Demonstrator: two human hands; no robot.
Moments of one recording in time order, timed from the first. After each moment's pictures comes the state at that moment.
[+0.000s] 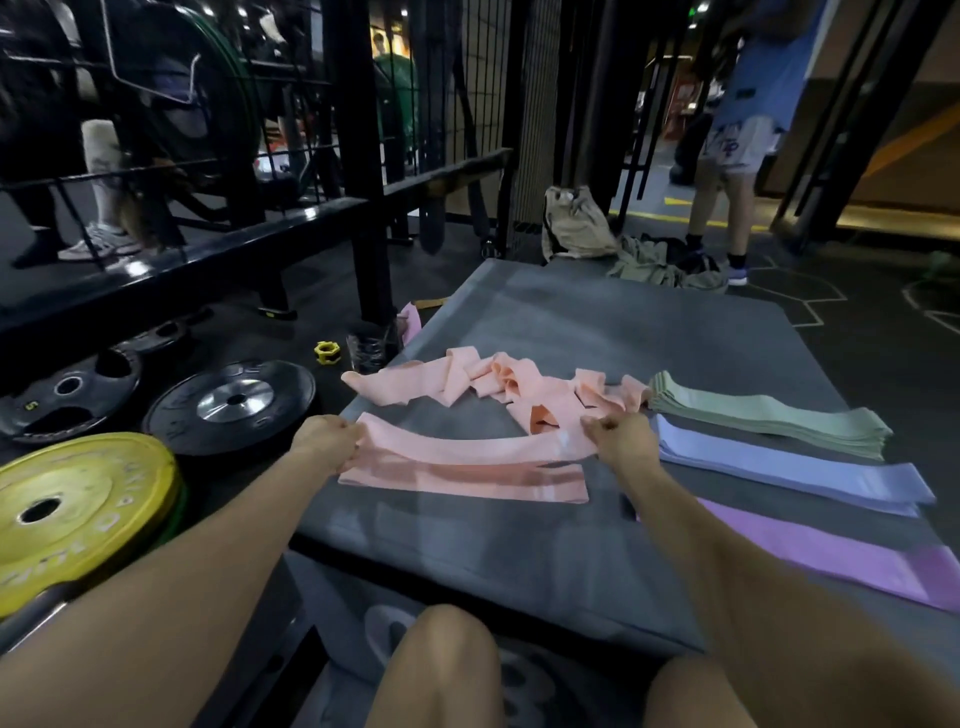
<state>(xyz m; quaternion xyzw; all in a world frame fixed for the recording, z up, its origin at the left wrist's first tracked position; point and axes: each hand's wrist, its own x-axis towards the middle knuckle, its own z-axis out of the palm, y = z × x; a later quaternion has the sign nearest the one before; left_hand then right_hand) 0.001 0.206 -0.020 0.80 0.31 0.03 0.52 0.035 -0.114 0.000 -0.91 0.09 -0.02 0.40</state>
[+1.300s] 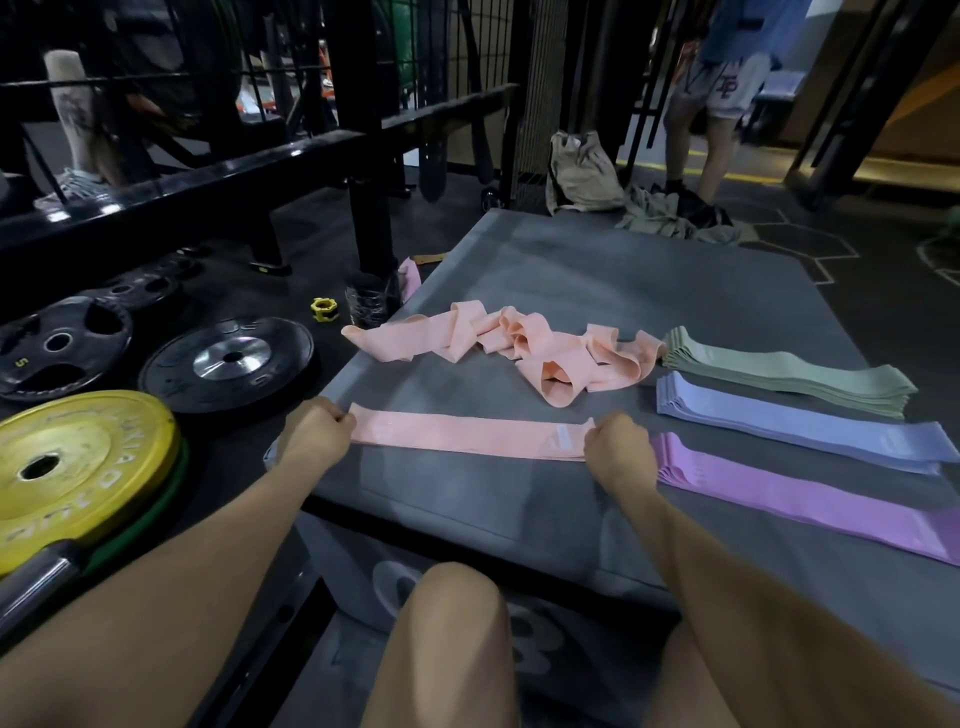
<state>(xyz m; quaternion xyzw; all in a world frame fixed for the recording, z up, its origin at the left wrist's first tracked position) -0.022 0.215 -0.049 0.91 0.27 0.06 0.32 0.012 -0.093 -0.050 -0.95 0.14 0.00 0.27</state>
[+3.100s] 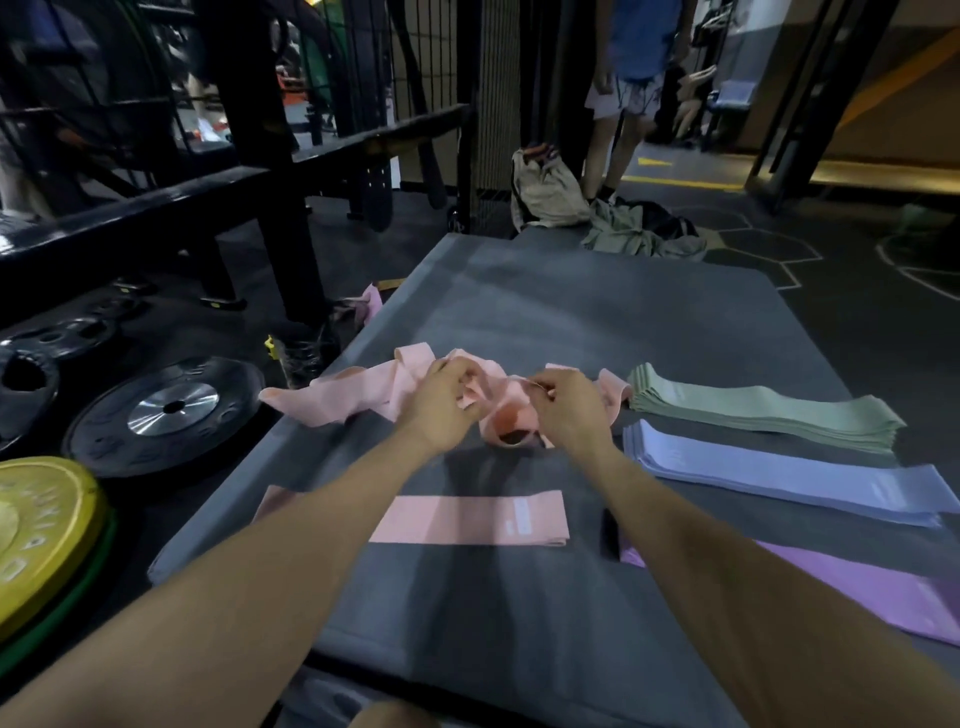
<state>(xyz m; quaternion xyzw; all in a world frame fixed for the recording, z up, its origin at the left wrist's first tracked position) 0.104 0.060 -0.015 0.91 -0.07 0.10 0.39 0.101 -0.097 -0.001 -0.93 -0.02 -0.09 0.36</state>
